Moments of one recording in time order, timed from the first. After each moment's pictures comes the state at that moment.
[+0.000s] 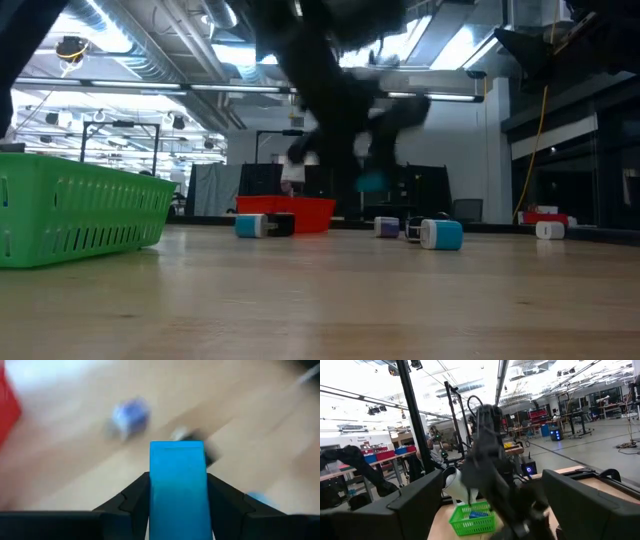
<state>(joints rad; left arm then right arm) -0.08 2.06 1.44 -0.25 -0.58 -0.83 0.04 0.18 0.11 0.34 -0.04 0.26</state>
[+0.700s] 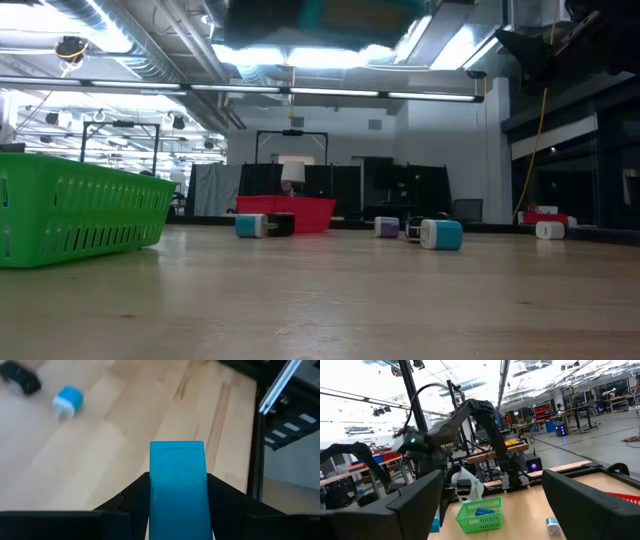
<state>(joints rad) -0.51 1.86 1.44 -0.39 -0.44 -0.82 0.04 0.18 0.11 0.33 -0.06 0.30</state>
